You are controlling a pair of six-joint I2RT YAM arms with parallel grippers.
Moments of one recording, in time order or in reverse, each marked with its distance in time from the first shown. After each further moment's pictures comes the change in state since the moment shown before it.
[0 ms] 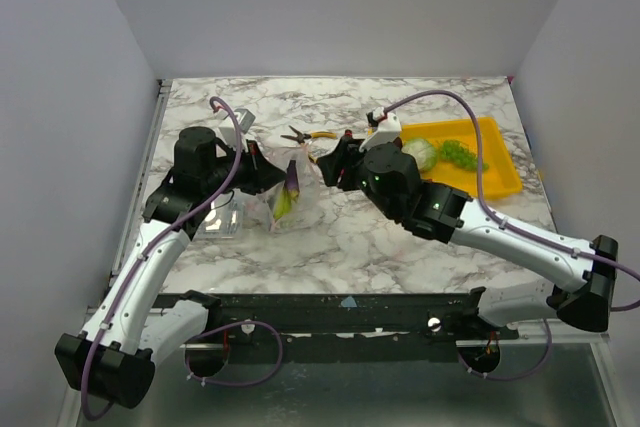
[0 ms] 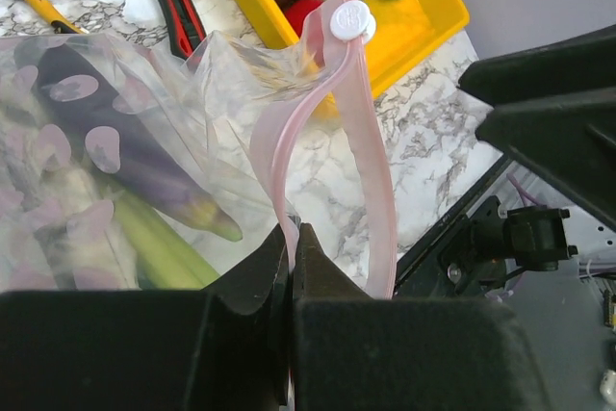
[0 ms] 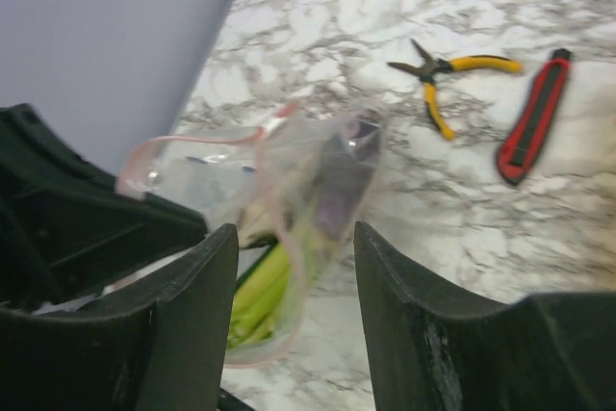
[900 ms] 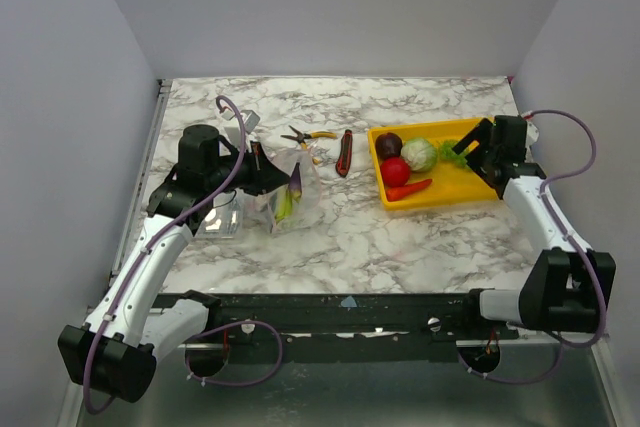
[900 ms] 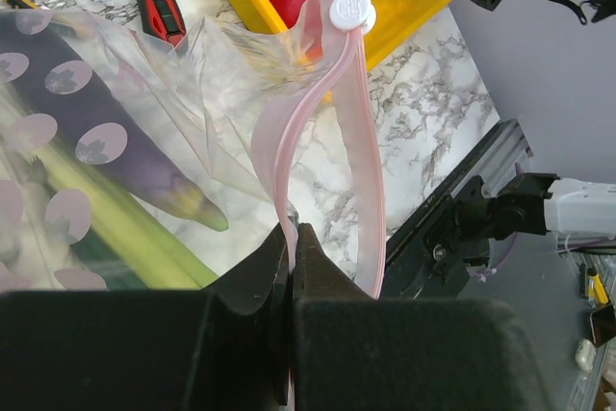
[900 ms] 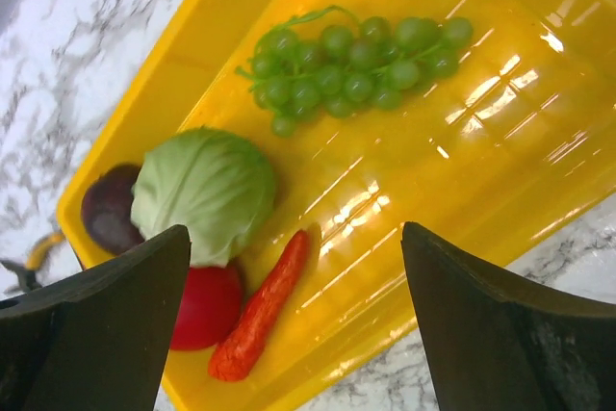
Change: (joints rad) left arm 0.000 0.035 0.000 -0.006 0.063 -0.001; right arm -1.105 -0.027 -0.294 -0.172 -0.348 0.042
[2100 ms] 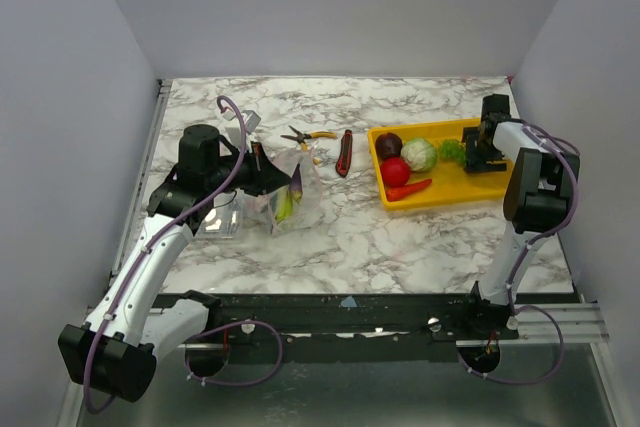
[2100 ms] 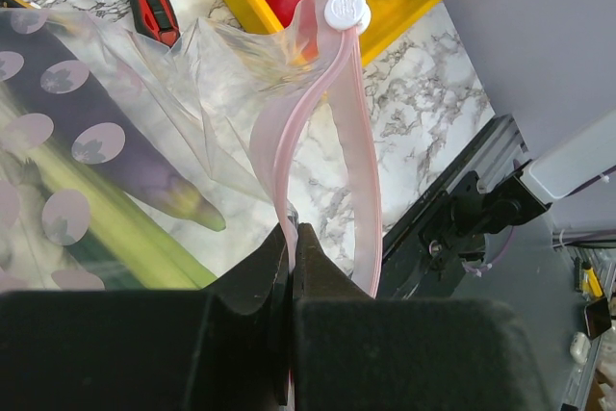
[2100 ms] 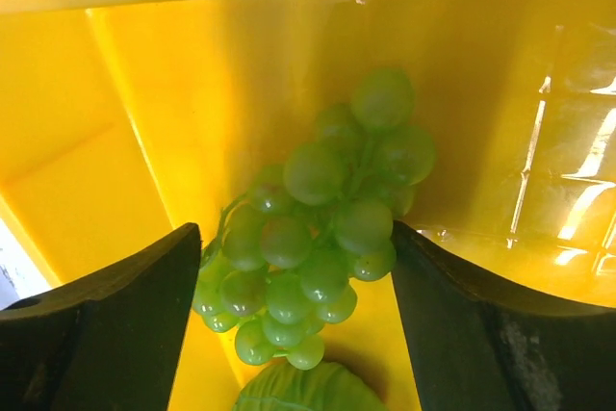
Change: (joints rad) left arm 0.000 0.003 0.000 0.000 0.019 0.000; right arm -0.133 0.711 0.475 -0.225 0.024 0.748
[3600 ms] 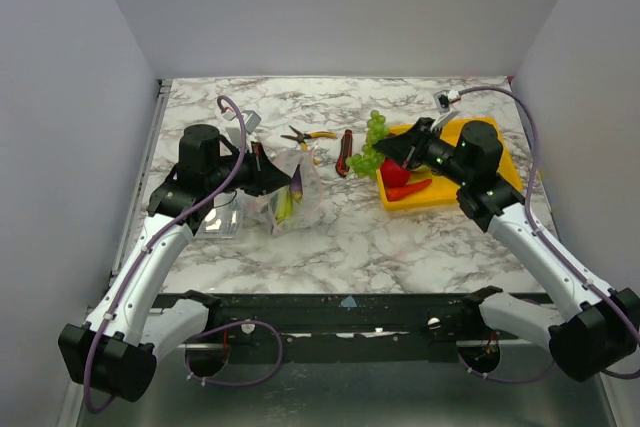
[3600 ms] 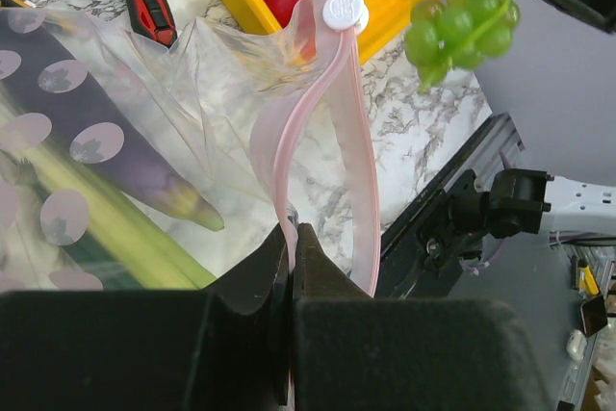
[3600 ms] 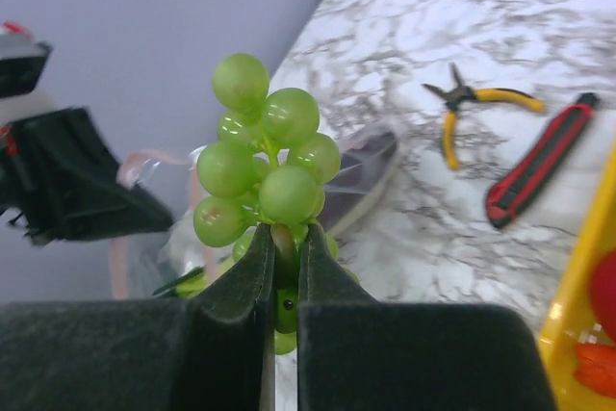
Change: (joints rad) left arm 0.000 0.002 0.000 0.000 0.007 -0.010; right arm 0.484 -0.896 -0.514 0.632 -0.600 -0.817
